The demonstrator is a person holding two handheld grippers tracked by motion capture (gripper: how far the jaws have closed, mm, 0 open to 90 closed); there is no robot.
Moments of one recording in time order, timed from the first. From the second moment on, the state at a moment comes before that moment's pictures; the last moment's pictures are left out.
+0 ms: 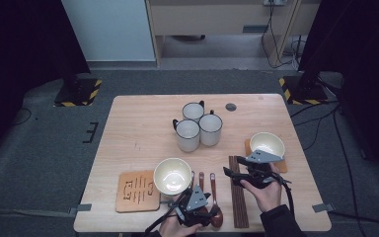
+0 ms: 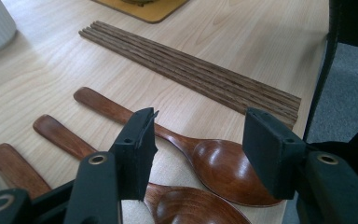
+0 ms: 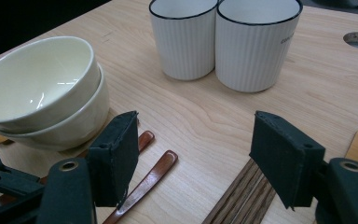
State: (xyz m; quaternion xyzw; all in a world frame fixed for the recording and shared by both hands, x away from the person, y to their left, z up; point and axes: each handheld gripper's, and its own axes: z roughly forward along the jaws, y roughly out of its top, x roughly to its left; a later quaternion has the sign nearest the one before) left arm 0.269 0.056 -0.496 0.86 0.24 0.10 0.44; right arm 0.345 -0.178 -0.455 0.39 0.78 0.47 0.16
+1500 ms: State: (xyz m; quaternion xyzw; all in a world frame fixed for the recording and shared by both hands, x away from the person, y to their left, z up) left arm 0.269 0.045 -0.521 0.89 0.23 0.05 0.40; right arm 0.352 -0.160 -0.483 0.40 0.80 0.44 0.12
